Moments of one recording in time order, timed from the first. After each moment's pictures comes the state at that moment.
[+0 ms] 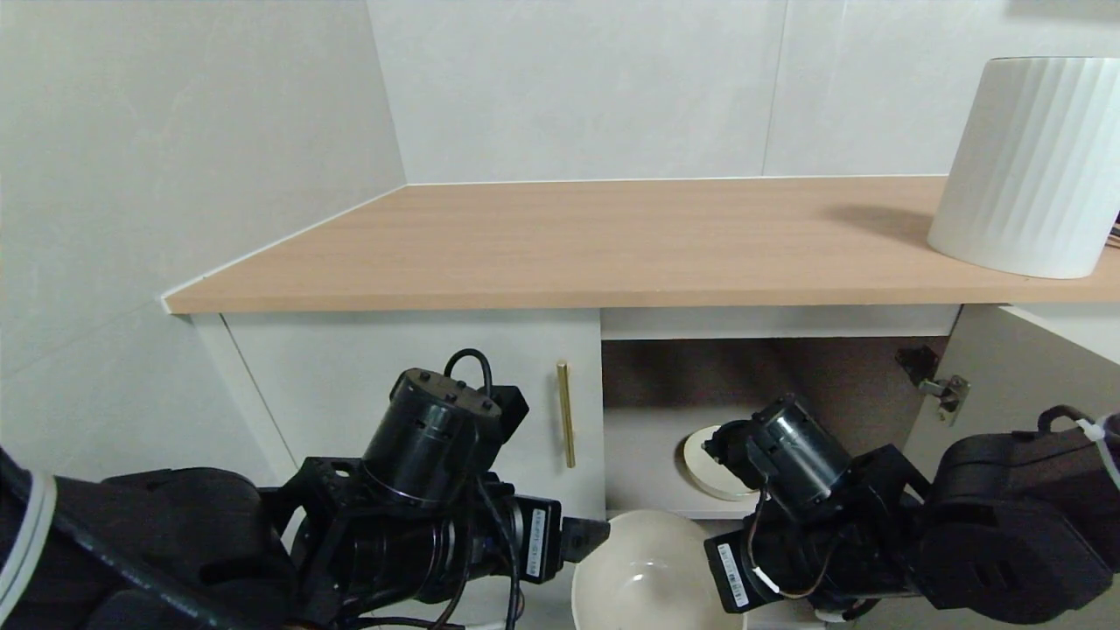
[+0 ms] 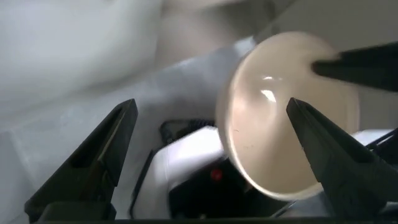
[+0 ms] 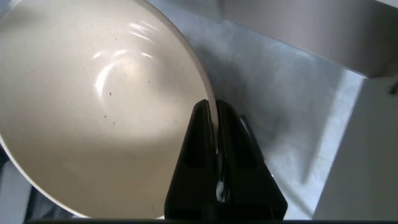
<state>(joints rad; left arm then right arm) -0.74 1.72 -0.76 -0.23 0.03 -0.47 0.77 1.85 -0.88 0.01 -0.09 0.44</state>
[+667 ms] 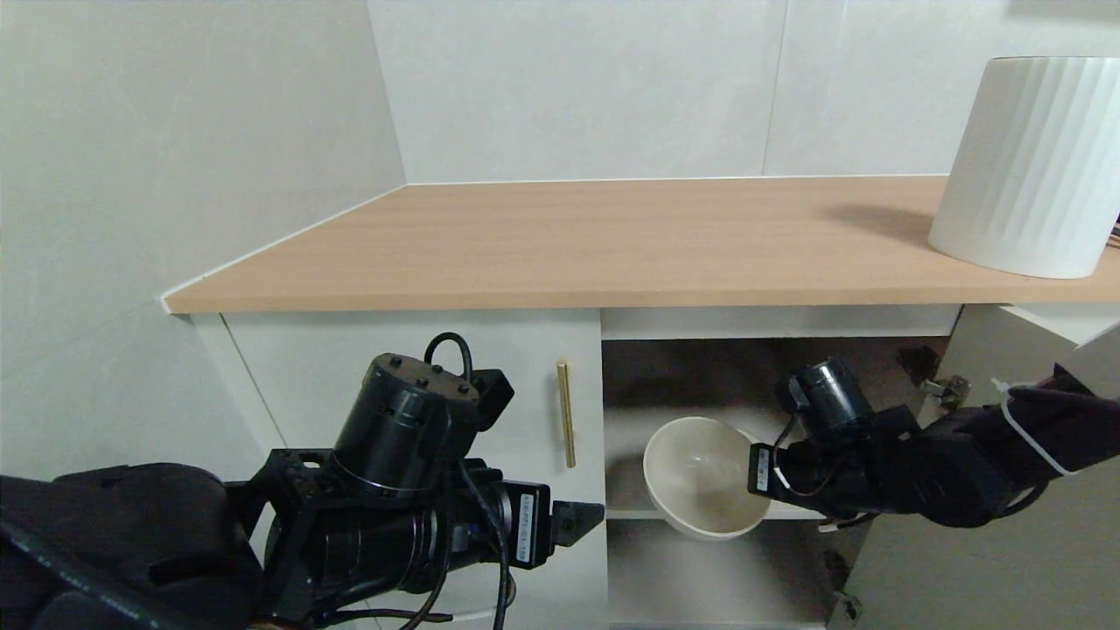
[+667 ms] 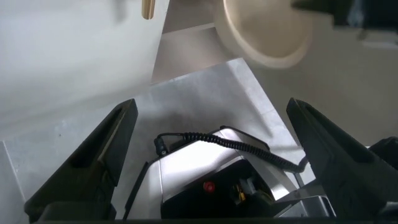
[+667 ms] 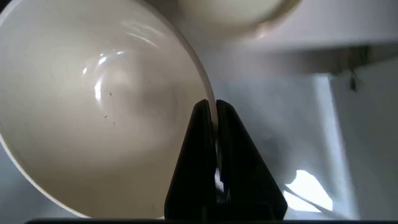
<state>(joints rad) -0.73 1.68 -0.76 -0.24 0.03 -0.48 0.48 2.00 -0.89 -0.25 -0.14 0.61</state>
